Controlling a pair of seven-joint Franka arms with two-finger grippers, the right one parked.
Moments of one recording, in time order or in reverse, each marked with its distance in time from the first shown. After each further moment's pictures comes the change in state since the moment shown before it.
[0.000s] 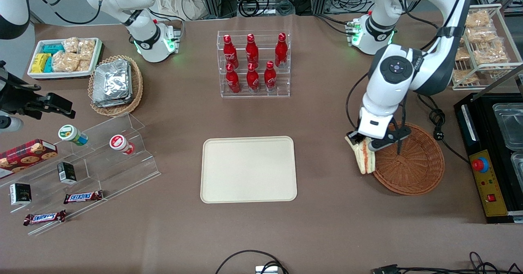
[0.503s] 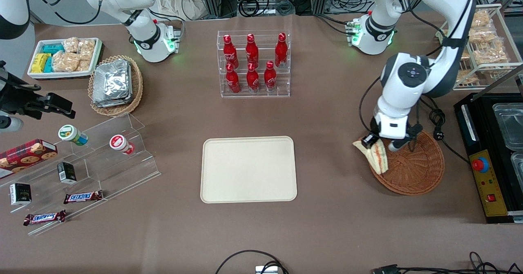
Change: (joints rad) arm 0.106 0.001 0.006 -0.233 -0.004 0.304 -0.133
